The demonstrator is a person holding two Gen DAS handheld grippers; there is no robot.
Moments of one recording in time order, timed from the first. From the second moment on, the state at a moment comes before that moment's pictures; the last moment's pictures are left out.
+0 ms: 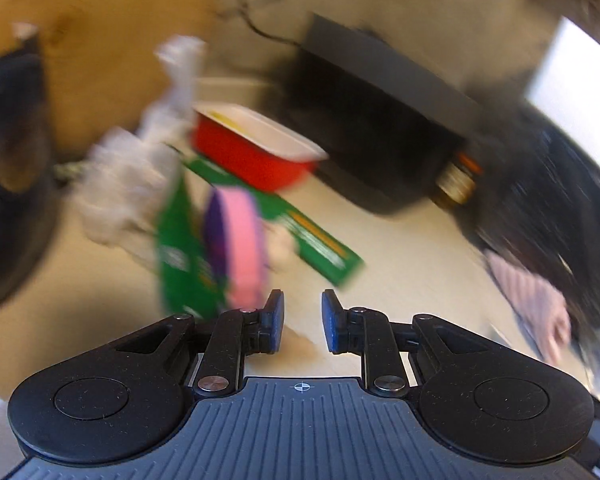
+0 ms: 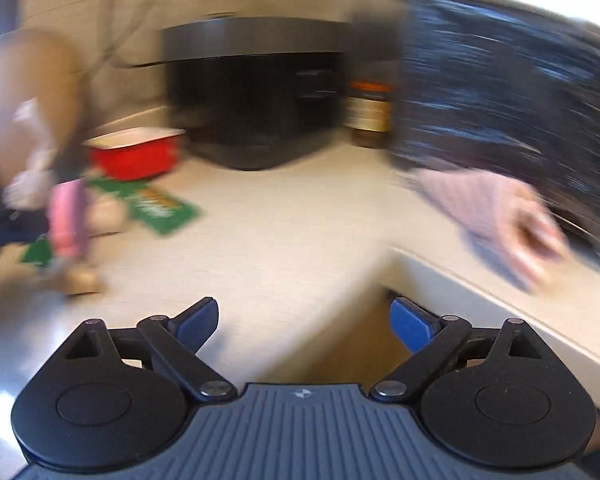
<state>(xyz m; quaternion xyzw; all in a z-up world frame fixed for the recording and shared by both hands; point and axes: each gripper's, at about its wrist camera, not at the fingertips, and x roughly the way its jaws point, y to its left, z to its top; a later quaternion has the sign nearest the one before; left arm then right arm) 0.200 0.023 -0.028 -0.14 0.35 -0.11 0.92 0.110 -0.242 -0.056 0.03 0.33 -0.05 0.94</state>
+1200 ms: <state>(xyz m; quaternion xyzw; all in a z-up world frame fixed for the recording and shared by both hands) 0.233 0.043 -0.030 -0.10 0.28 -0.04 0.96 0.164 -0.216 -0.084 0.03 0.34 0.06 0.94</state>
